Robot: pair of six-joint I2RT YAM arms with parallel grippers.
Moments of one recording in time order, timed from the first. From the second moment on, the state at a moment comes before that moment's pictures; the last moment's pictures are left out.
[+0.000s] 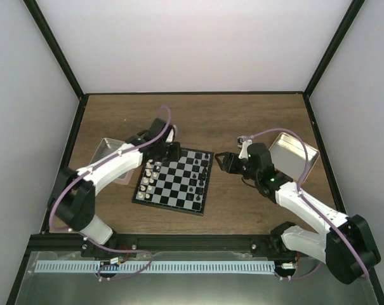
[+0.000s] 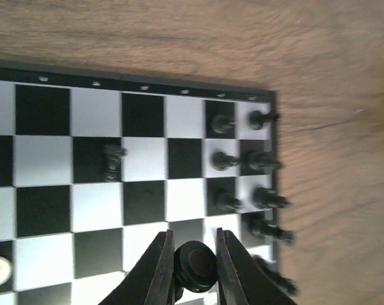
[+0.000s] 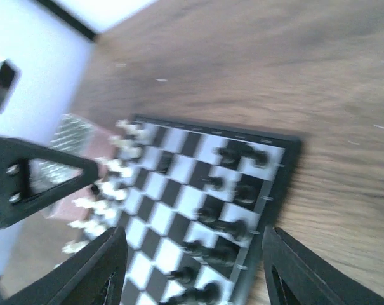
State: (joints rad) left arm -0.59 1.62 1.16 -0.56 0.14 -0.49; right arm 0.49 1.08 0.57 -0.04 -0.17 0.65
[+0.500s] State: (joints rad) left arm -0.59 1.29 0.82 0.07 0.44 -1.29; right arm 0.63 1.19 0.60 0.33 -0.54 0.65
